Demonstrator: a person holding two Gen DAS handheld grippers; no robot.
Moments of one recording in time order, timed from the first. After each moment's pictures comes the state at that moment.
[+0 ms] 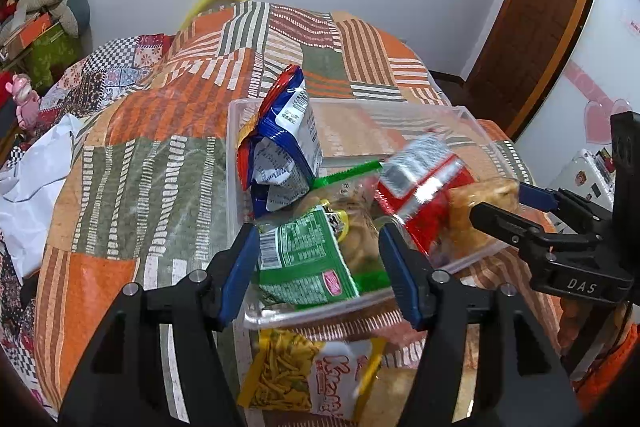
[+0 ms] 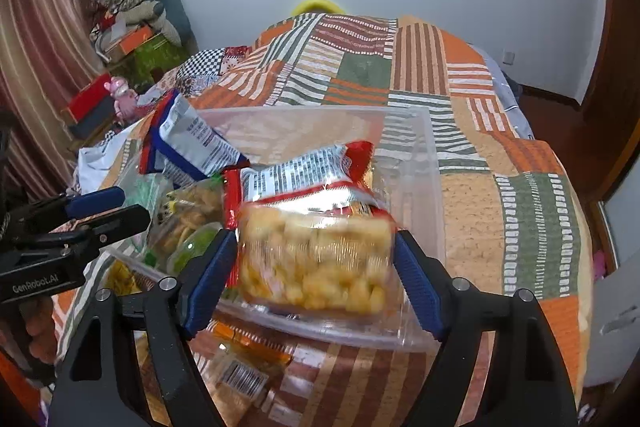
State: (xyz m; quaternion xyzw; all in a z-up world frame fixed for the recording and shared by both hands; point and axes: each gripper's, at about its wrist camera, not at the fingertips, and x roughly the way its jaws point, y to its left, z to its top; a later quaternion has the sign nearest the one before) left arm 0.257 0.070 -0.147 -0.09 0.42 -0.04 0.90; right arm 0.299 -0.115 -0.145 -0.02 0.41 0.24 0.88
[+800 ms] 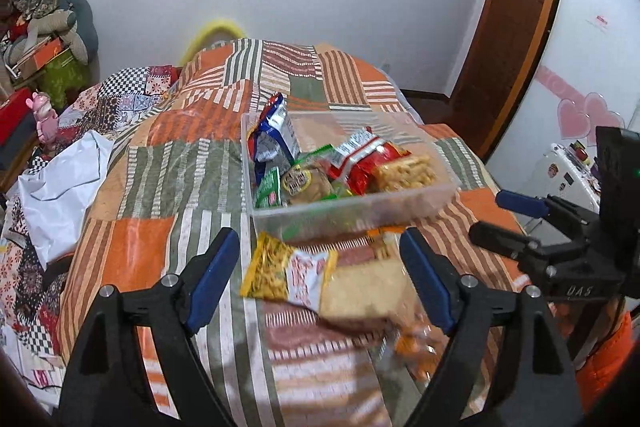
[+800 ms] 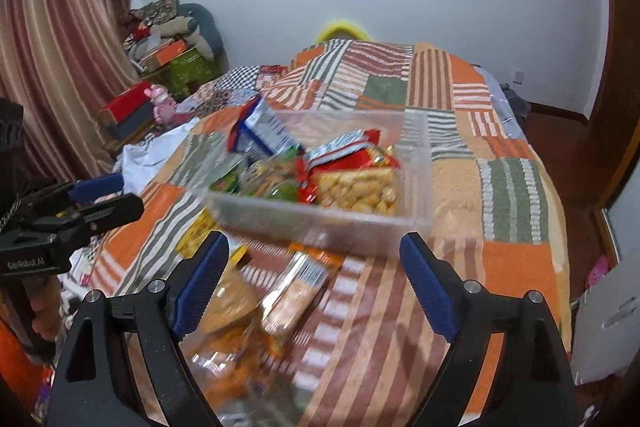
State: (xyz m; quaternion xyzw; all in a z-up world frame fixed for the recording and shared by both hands) left arm 0.130 0.052 -0.085 -0.07 0.37 -0.05 0.93; right arm 0.199 -0.133 -0.108 -0.02 0.37 0.28 0.88
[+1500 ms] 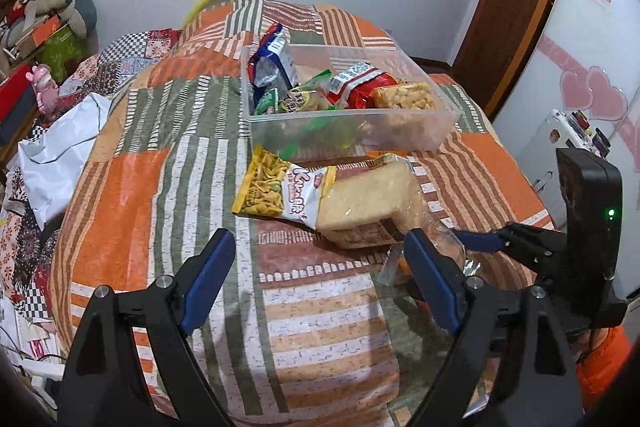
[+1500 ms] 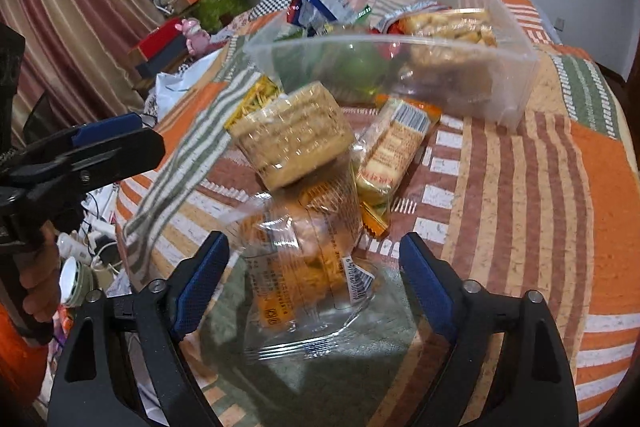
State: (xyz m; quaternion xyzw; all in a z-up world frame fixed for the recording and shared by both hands) left arm 0.097 0.041 -0.127 -0.07 0.42 -0.05 0.90; right arm 0.160 -0.097 -0.185 -0.01 0.47 0.34 0.81
